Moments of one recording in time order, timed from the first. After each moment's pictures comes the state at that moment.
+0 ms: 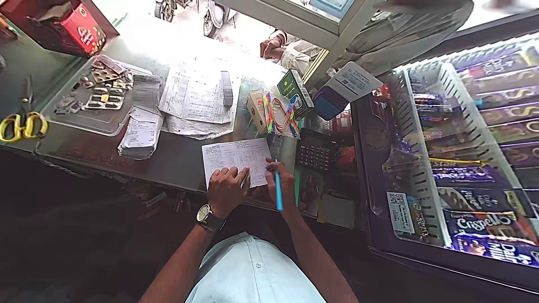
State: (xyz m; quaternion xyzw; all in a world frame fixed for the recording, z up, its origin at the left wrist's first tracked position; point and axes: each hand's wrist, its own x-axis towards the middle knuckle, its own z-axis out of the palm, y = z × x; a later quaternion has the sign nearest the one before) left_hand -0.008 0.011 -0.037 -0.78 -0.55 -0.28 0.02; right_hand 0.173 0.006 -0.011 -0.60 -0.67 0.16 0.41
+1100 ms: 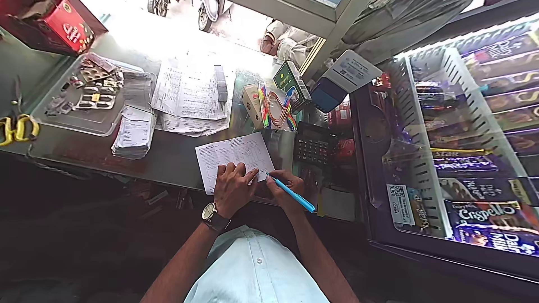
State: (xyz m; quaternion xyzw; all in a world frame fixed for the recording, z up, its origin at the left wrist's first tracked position) left_hand 0.011 0.007 -0.031 -0.82 -0.52 -0.25 -0.02; right_hand 0.191 -0.020 -0.012 -0.58 -0.60 0.25 0.49
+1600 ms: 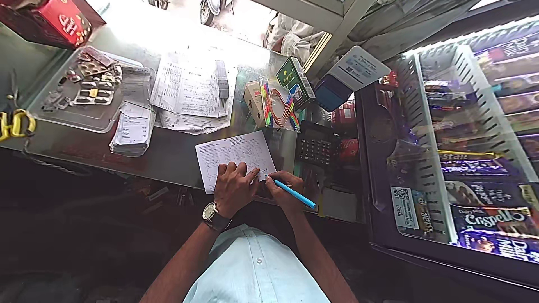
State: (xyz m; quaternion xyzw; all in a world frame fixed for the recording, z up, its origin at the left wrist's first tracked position) left_hand 0.013 0.006 -0.033 -0.82 -0.52 -0.26 0.00; right_hand 0.191 -0.016 -0.022 -0.56 -0.63 0.22 0.49
